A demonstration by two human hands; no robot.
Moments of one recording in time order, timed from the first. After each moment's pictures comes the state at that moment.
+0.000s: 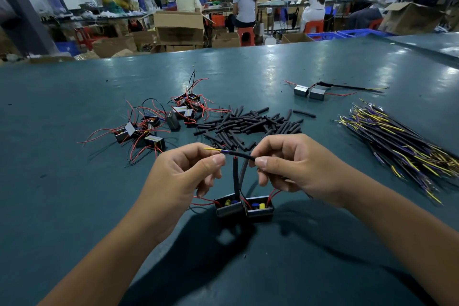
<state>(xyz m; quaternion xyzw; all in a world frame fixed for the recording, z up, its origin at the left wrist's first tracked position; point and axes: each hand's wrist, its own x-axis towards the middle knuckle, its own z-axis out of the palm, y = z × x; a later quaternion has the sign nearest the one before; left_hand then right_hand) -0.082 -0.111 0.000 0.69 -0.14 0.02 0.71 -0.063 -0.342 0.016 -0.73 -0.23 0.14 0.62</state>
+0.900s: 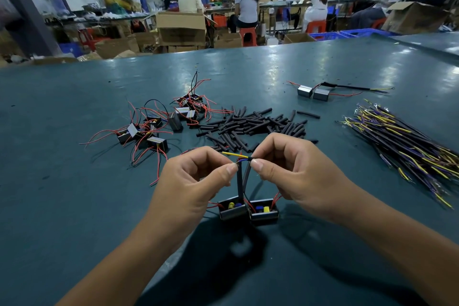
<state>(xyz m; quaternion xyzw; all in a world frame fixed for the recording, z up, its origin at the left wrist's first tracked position) -0.088 -0.123 0.002 0.72 -0.16 0.07 0.67 -0.069 -0.329 0.008 -0.76 -0.26 0.00 0.60</state>
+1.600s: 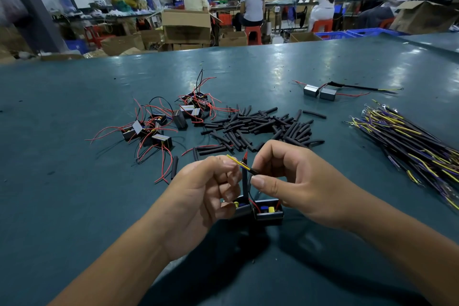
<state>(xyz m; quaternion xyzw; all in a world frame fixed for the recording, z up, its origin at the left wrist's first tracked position) -0.093 -0.127 0.011 0.56 -0.05 -0.18 0.81 -0.072 -0.326 0.007 -0.76 -0.32 0.05 0.57</state>
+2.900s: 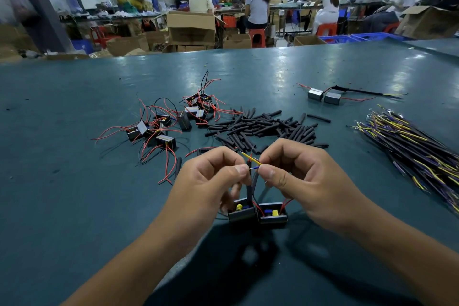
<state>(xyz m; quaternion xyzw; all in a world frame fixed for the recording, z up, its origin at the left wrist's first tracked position) -0.093 -0.130 0.004 0.69 -0.17 0.02 0.70 -0.076 -0.323 0.008 -0.72 -0.31 0.00 0.62</state>
